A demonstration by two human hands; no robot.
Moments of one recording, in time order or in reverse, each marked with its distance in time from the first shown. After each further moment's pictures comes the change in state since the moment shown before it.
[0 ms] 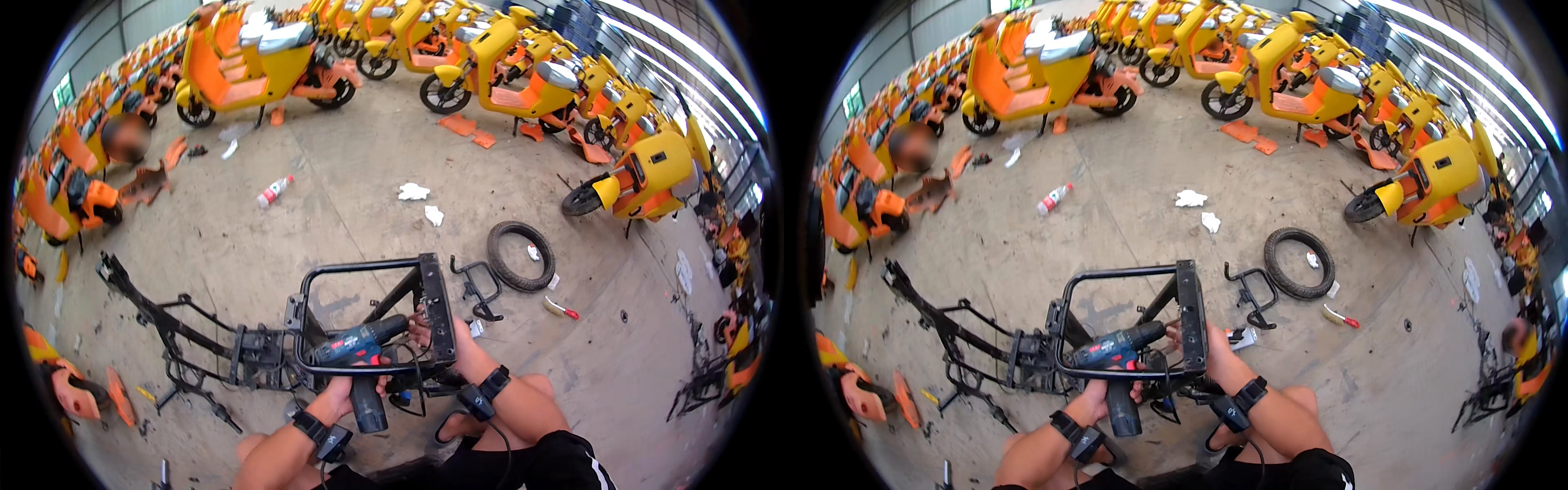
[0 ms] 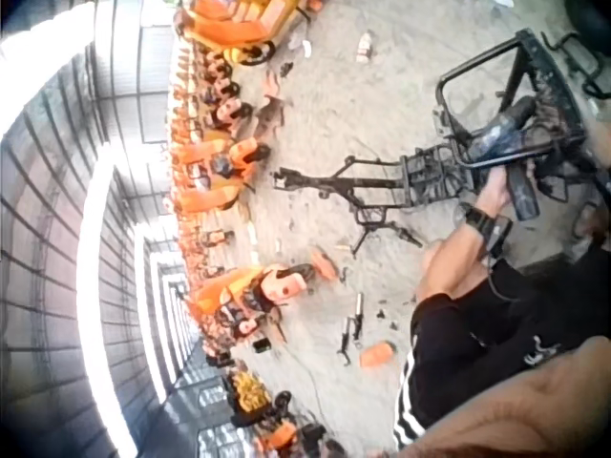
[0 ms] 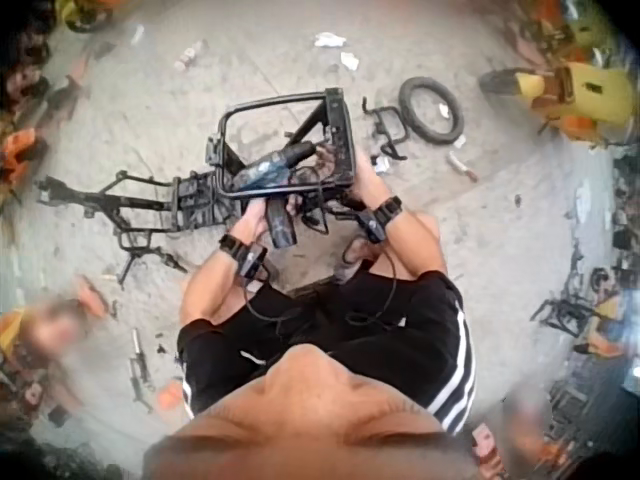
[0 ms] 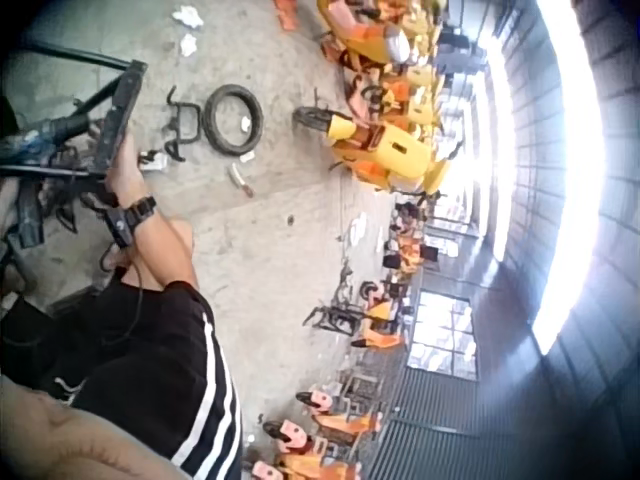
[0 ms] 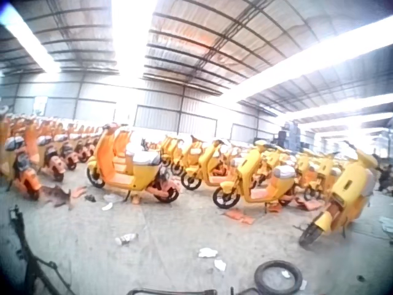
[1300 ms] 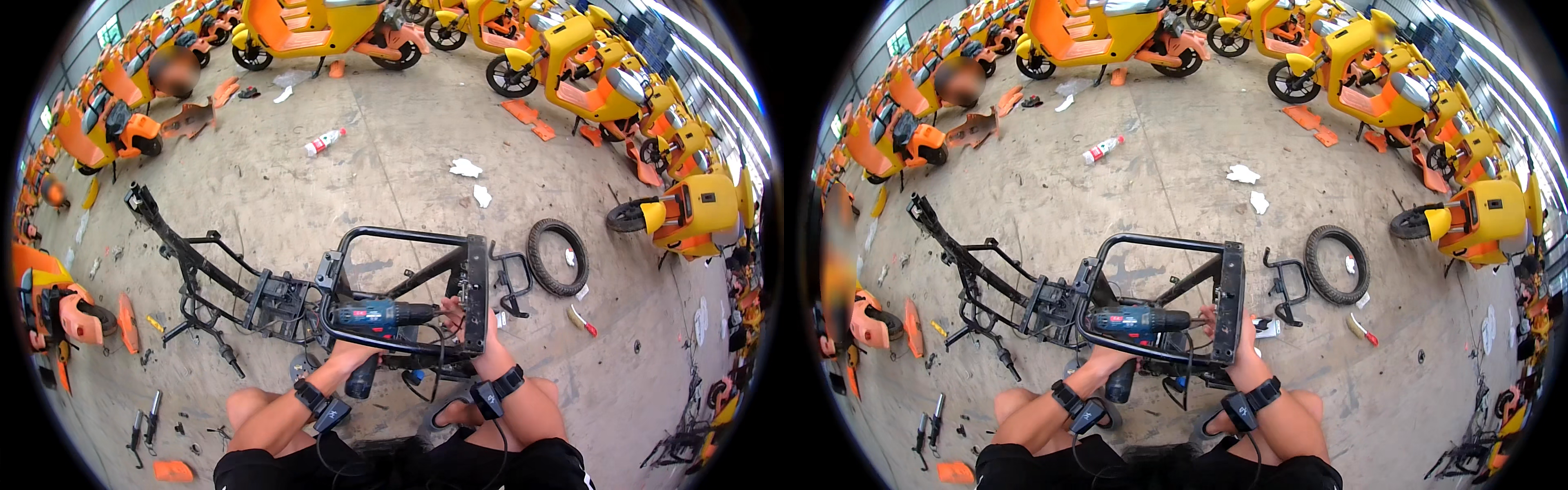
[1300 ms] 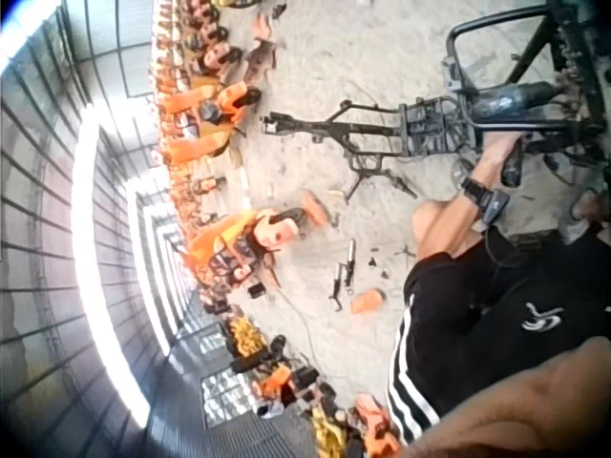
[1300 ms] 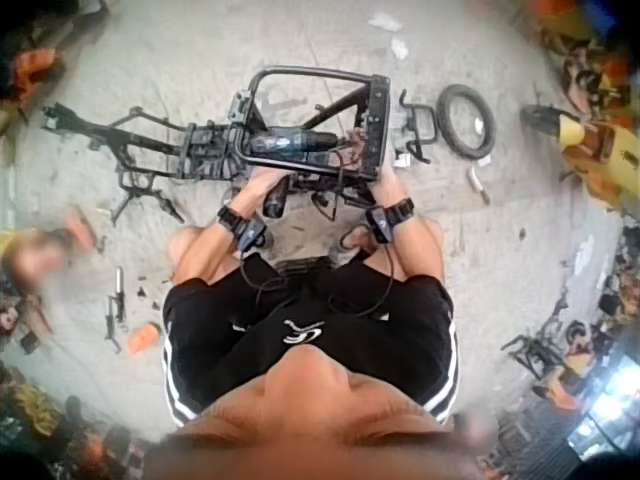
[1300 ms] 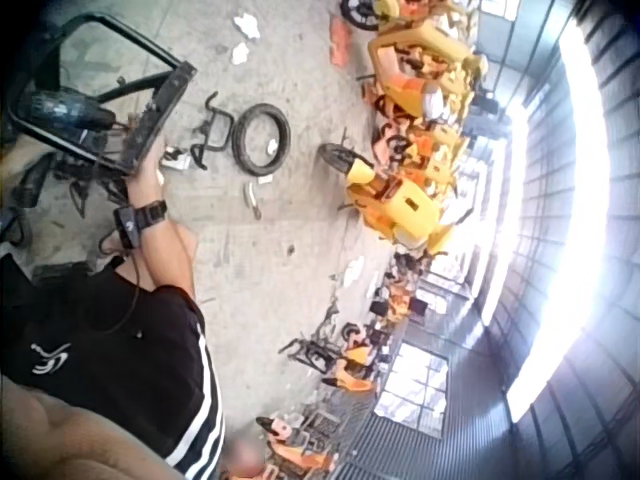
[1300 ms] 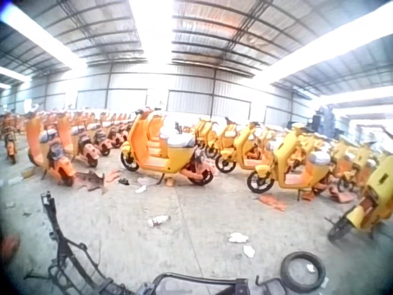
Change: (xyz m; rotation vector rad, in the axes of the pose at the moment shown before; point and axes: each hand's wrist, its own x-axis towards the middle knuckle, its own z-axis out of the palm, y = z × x) left_hand -0.009 0.003 0.000 0.680 0.536 0.373; right_hand 0.004 0.011 -0.009 -0.061 0.203 -0.025
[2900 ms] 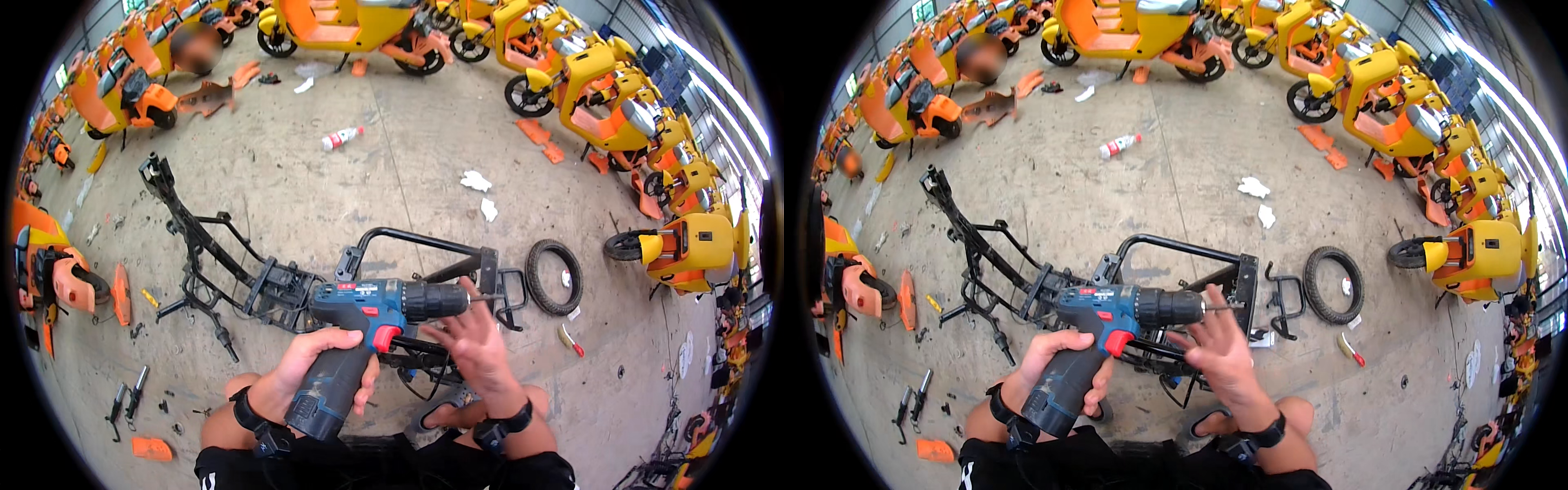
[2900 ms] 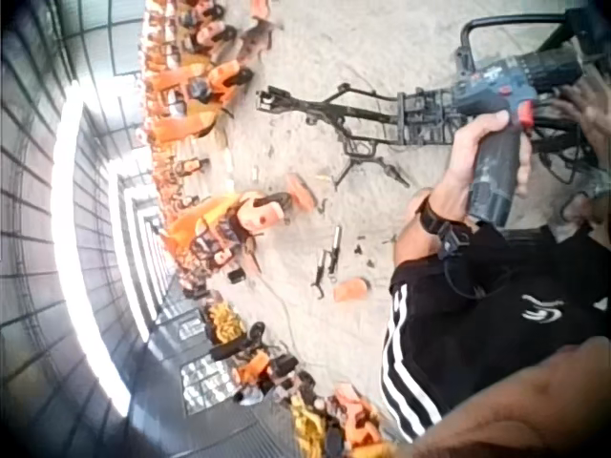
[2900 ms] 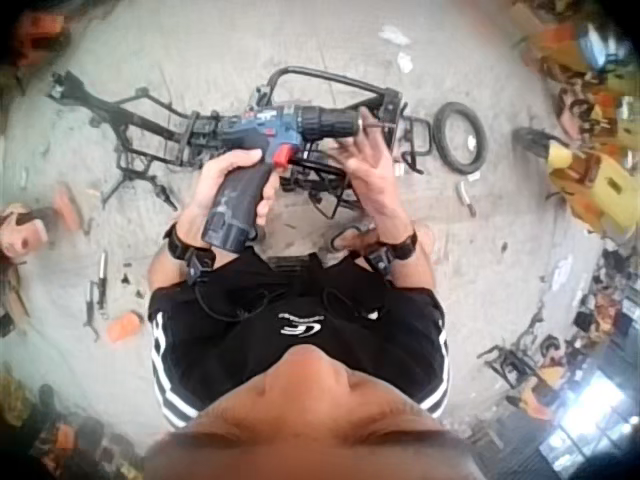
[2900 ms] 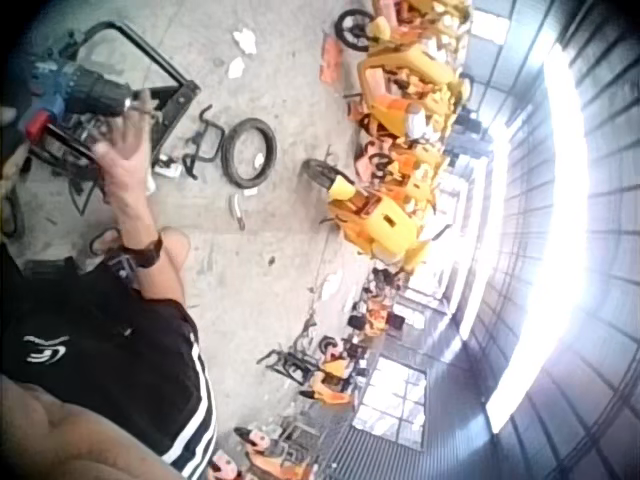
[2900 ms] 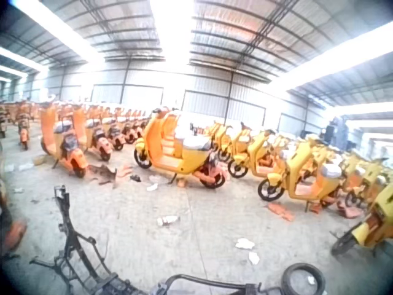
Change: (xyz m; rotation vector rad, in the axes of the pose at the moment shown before) left_hand -0.134 0.136 -0.020 -0.686 -0.455 -0.338; right_hand -0.120 -0.029 0.136 -0.190 -0.513 -0.240
